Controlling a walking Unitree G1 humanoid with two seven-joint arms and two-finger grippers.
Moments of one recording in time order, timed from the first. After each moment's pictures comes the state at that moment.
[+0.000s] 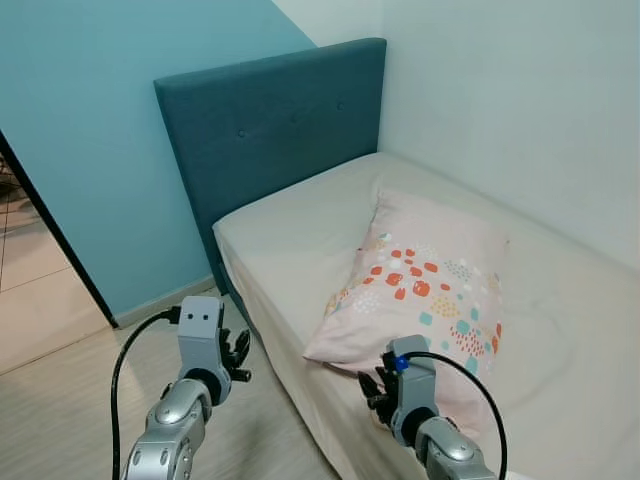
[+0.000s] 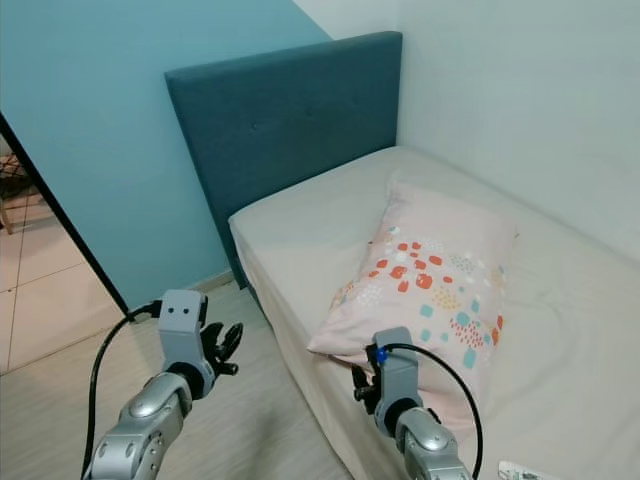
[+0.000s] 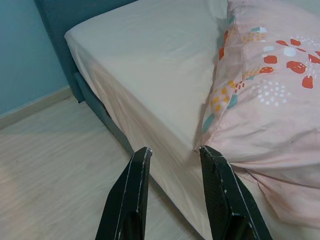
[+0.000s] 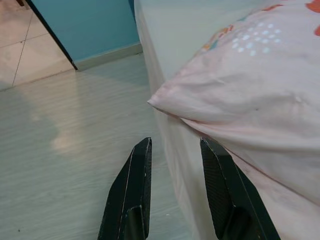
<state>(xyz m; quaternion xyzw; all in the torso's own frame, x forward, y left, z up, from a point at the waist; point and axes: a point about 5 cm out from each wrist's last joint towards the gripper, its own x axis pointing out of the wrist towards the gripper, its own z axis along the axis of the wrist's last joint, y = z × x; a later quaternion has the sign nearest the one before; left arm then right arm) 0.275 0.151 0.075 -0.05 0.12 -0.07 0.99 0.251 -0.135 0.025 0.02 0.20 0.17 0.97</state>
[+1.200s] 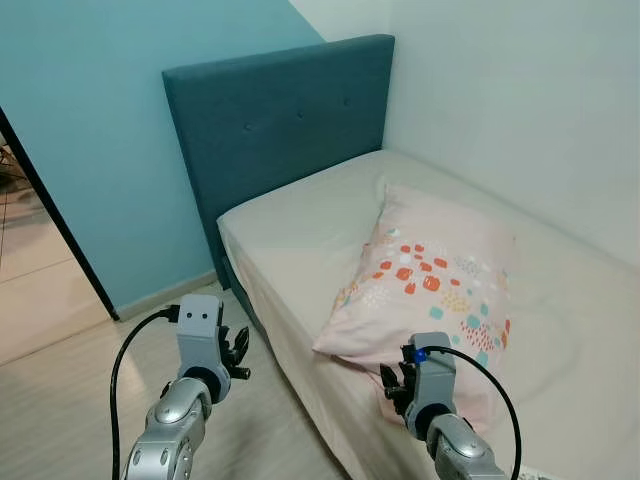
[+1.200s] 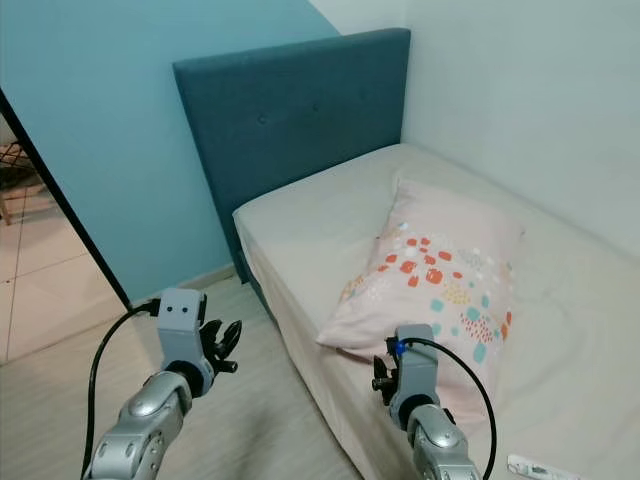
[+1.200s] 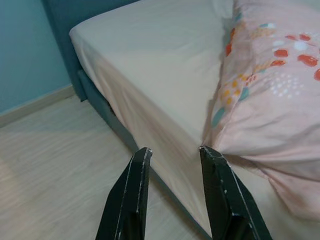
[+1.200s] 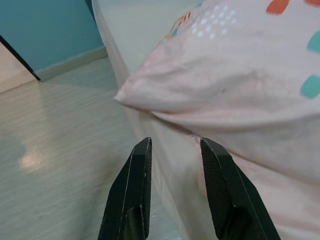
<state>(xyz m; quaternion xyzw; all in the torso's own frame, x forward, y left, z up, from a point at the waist) 0.276 0.151 0.078 -0.05 0.11 -0.07 0.99 0.257 -0.158 0.028 0.02 0.19 0.08 0.98</state>
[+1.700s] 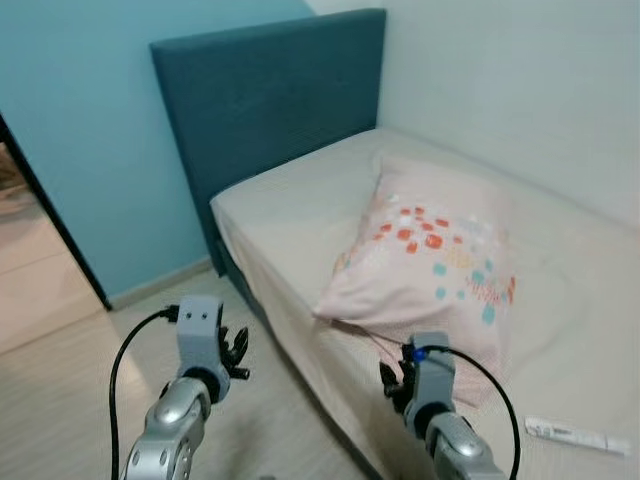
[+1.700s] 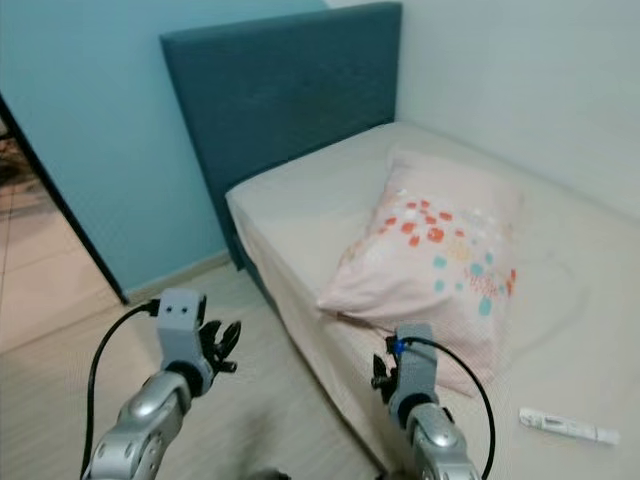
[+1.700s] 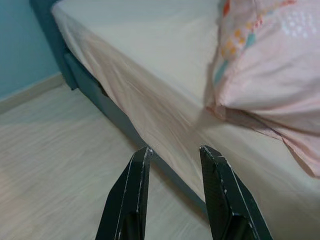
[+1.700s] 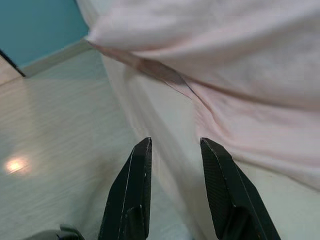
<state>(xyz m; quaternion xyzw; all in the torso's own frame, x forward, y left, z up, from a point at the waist) 0.275 0.151 0.077 -0.05 0.11 -0.07 0.99 0.256 -0.160 0.027 0.02 0.19 0.07 0.98</state>
